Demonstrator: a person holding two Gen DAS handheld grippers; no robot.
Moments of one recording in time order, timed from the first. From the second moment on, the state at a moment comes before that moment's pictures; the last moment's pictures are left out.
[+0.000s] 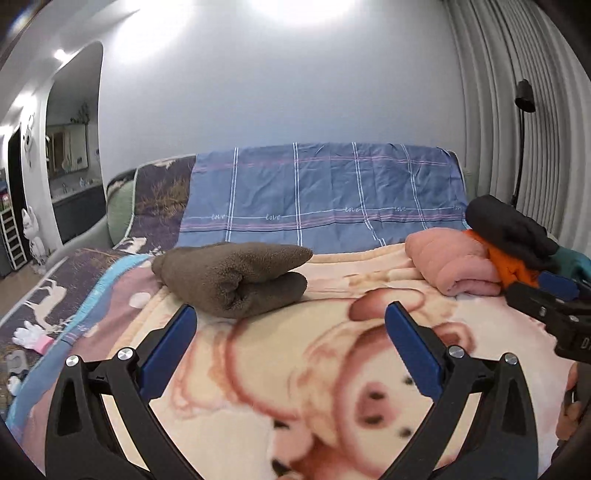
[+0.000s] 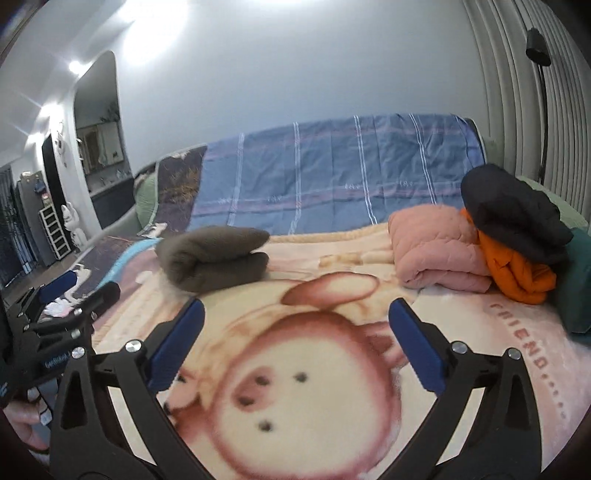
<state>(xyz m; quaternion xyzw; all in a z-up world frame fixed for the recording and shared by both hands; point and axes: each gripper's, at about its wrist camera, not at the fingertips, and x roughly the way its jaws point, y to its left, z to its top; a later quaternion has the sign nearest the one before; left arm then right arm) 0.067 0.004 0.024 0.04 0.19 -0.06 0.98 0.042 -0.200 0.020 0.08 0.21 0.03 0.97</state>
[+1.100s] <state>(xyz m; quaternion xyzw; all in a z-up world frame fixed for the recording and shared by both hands) -0.026 0.018 0.006 0.04 0.23 -0.01 0.97 -0.031 -0.159 0.006 0.04 0.23 0.05 0.97</state>
